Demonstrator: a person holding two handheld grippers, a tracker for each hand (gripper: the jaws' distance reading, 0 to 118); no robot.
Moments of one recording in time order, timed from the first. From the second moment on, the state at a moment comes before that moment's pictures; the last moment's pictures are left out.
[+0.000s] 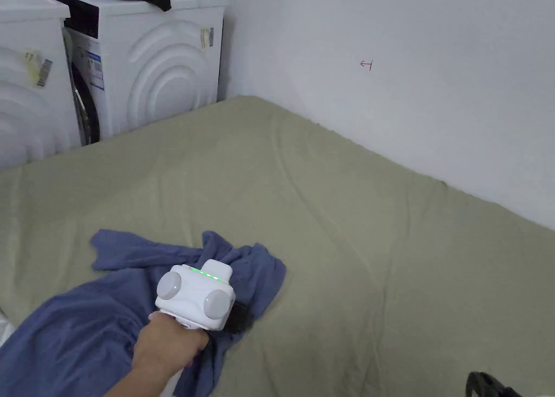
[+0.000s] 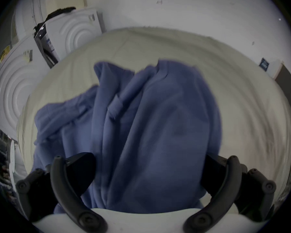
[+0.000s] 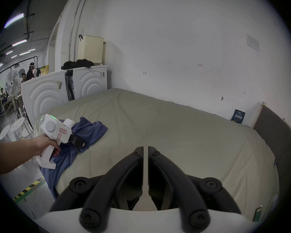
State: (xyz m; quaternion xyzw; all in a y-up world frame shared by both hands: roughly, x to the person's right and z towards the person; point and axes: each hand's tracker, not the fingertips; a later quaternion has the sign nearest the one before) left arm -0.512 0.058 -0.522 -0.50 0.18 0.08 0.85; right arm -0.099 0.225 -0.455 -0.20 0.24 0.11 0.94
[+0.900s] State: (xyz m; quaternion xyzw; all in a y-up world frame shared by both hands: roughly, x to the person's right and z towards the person) left arm -0.139 0.244 -0.592 -0.22 -0.18 0.06 0.96; right arm 0.129 0.269 -0.391 -0.15 0.07 0.01 0.99
